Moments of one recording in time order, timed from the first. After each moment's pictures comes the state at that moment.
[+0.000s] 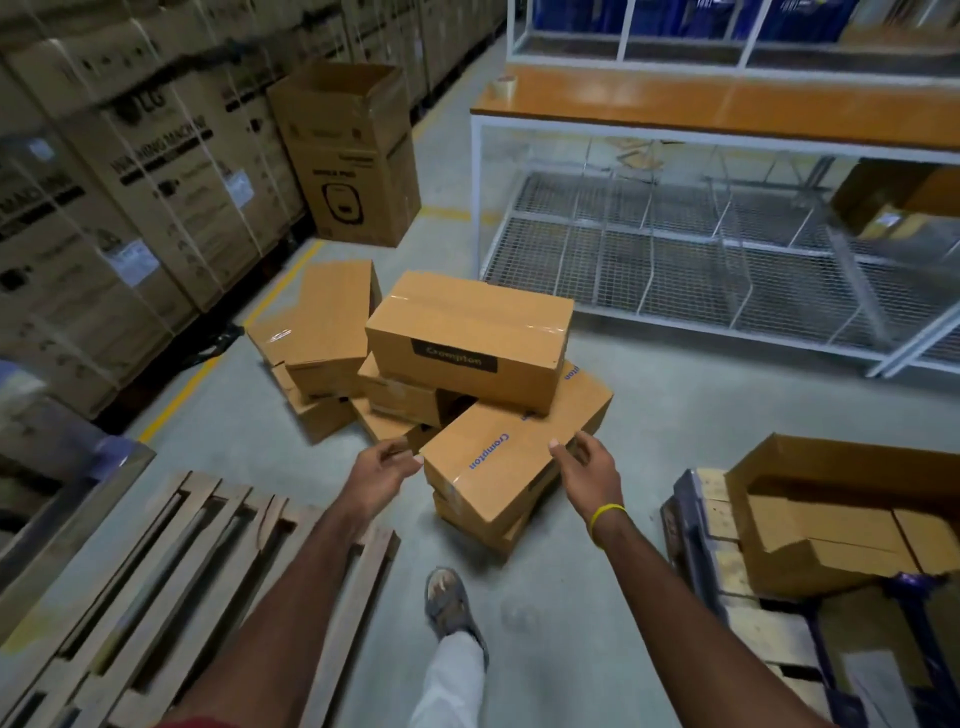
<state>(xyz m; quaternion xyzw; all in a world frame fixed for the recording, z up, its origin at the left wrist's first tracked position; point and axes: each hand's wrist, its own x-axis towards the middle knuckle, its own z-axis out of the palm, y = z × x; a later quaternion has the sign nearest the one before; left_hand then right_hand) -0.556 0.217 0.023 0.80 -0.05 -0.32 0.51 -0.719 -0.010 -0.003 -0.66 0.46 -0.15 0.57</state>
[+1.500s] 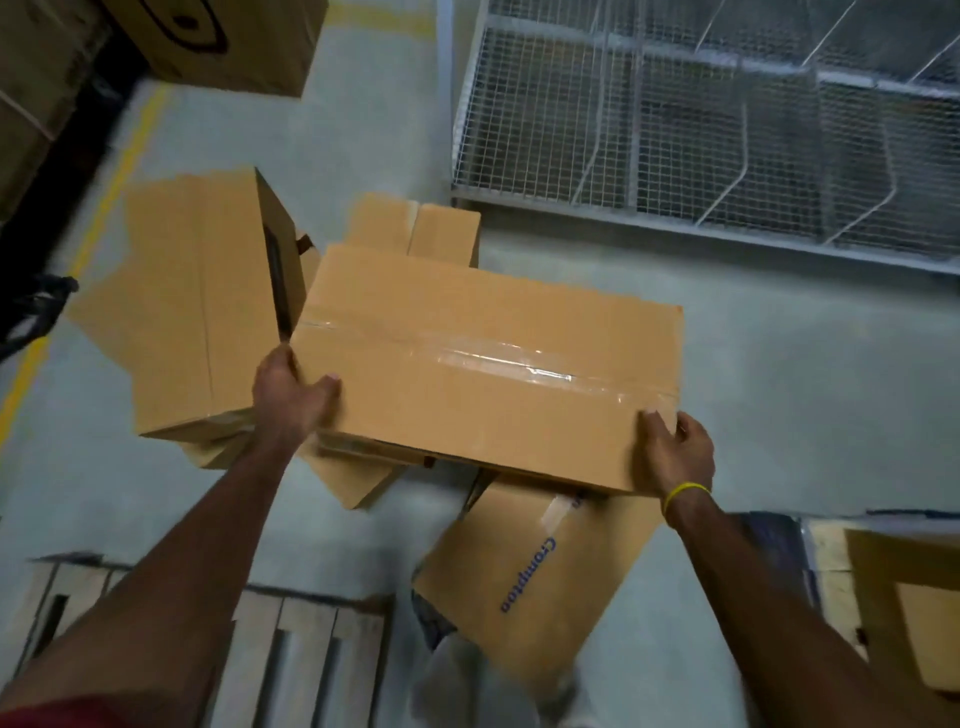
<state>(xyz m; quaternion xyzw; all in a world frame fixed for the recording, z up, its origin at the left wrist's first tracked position) -0.007 -0.032 -0.210 0.90 -0.01 -0.25 0.35 -0.343 -0.299 -0.206 -0.53 0.71 -0.12 0.44</state>
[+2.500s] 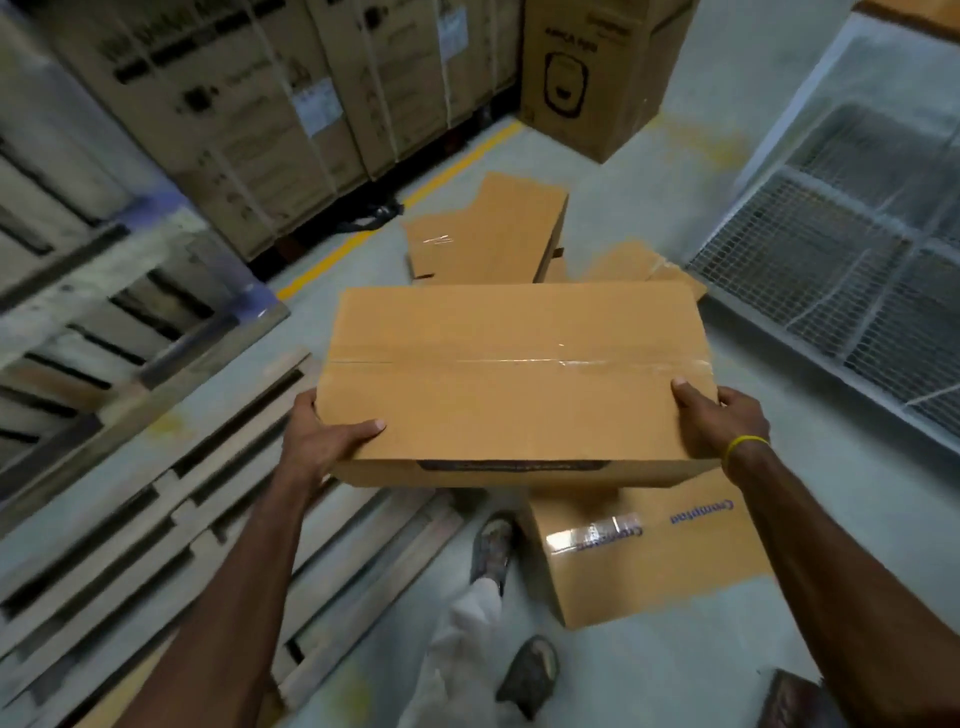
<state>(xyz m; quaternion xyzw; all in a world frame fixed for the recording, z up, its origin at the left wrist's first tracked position) -0.258 0.306 -0.042 0.81 0.27 -0.11 0.51 -0.300 -0.154 -0.039 -0.80 0.44 0.04 0.42</state>
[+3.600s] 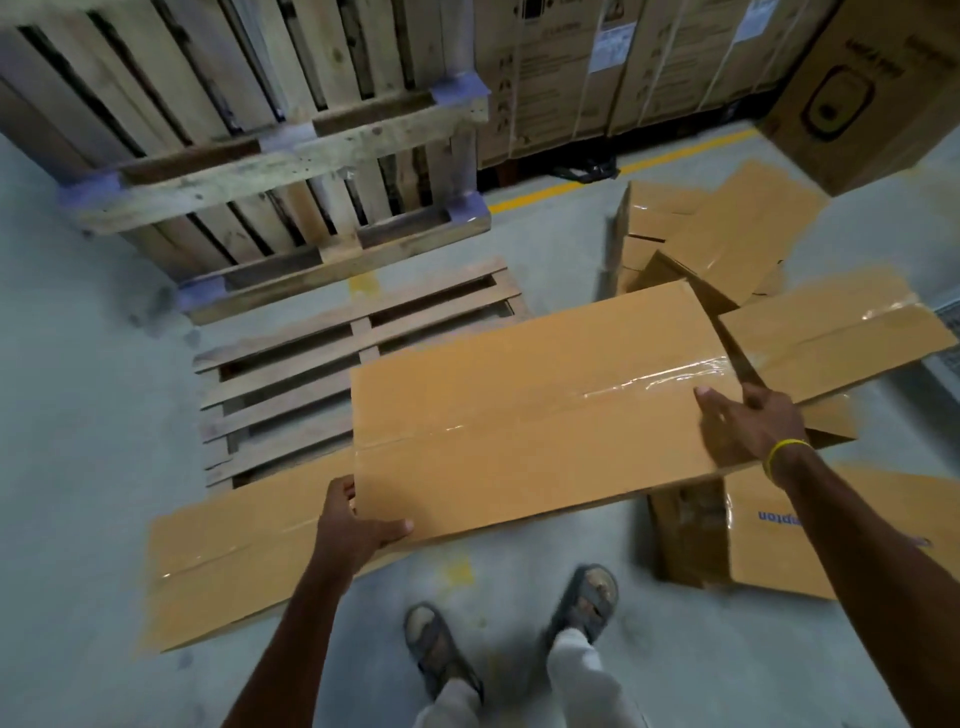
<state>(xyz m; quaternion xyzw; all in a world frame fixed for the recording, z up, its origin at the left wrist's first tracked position) -0.671 0.639 -0.111 0.68 0.45 -0.07 0.58 -0.429 0.216 -0.035 -0.88 0.20 0.16 0.40</state>
